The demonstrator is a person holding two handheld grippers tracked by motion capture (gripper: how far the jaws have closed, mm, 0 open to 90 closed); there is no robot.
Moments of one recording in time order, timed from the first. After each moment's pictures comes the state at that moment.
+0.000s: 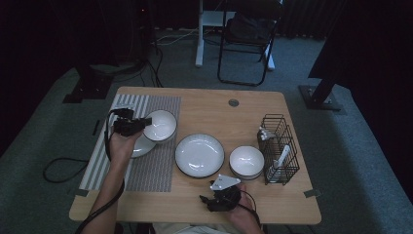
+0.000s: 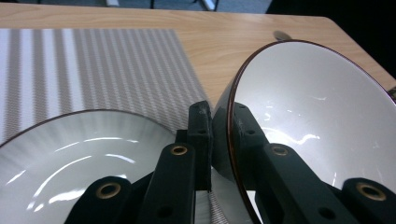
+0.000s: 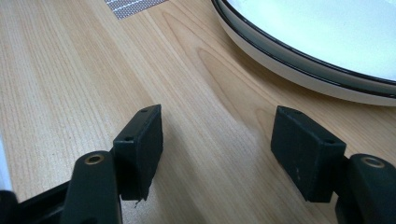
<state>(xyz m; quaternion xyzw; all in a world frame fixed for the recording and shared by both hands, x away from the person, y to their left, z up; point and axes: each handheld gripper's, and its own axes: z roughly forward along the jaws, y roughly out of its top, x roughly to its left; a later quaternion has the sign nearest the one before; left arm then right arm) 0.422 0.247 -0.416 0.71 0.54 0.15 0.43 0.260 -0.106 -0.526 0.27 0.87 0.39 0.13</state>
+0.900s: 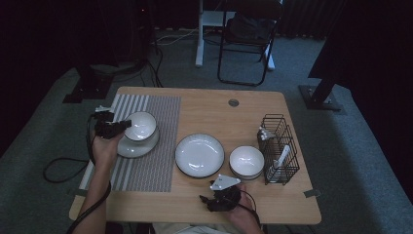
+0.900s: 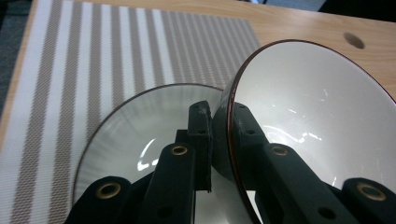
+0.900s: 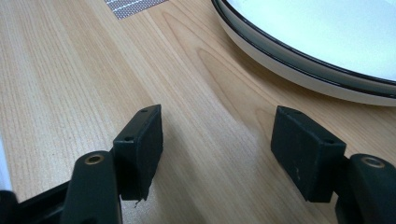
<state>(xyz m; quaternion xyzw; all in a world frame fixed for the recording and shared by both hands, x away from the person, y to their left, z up) 0.424 0.307 -0.437 0.68 0.60 0.17 0.39 0.260 -0.106 -0.526 0.27 0.87 0.39 0.13</state>
